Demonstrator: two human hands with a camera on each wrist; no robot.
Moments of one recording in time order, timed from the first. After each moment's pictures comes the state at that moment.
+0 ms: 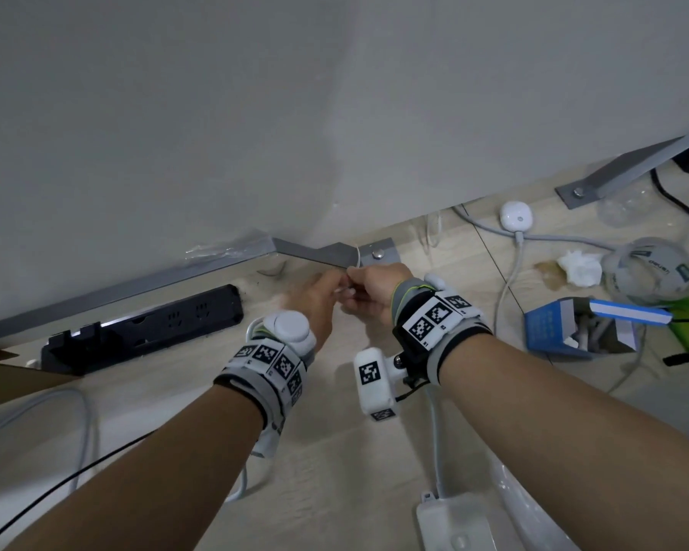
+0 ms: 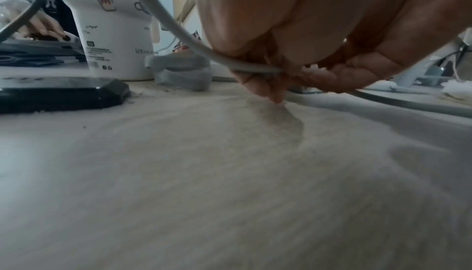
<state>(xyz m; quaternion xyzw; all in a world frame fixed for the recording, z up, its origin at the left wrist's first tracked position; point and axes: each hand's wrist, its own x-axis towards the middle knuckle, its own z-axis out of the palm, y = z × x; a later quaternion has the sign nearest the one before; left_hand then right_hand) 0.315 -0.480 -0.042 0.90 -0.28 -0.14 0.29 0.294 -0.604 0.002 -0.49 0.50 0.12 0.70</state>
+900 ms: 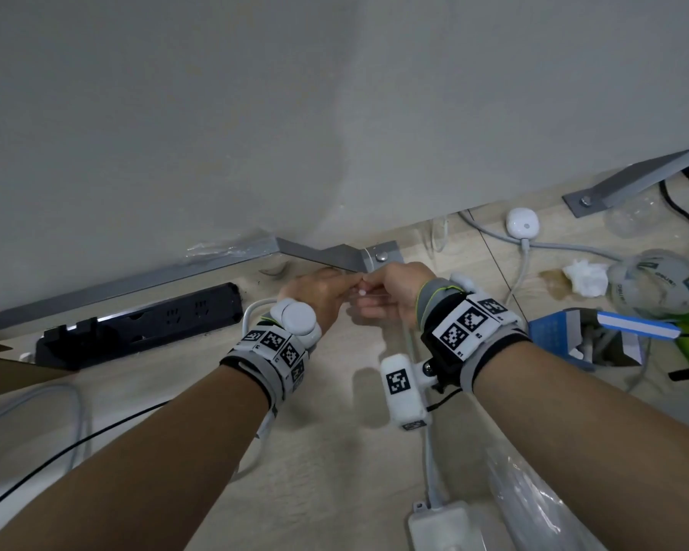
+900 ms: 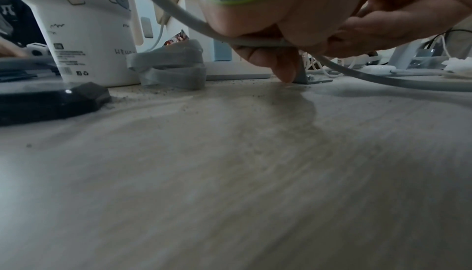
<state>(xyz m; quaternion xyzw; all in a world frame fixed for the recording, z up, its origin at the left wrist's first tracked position) 0.332 -0.484 -0.055 0.86 -0.43 0.00 0.26 0.287 -0.628 0.003 -0.55 0.46 0.17 0.67</state>
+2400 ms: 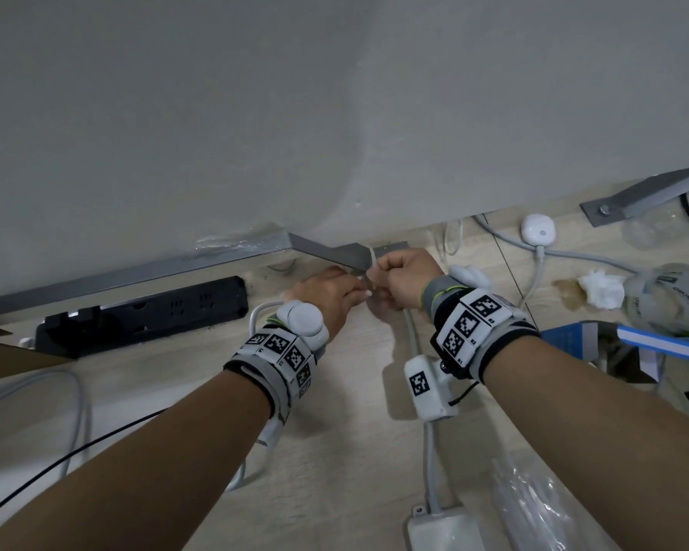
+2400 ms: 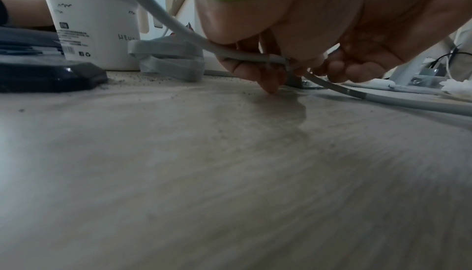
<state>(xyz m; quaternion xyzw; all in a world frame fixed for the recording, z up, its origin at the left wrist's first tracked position) 0.333 -0.484 -0.068 0.91 -0.31 -0.13 0.24 0.296 -0.636 -0.019 -0.72 0.35 0.15 0.59</state>
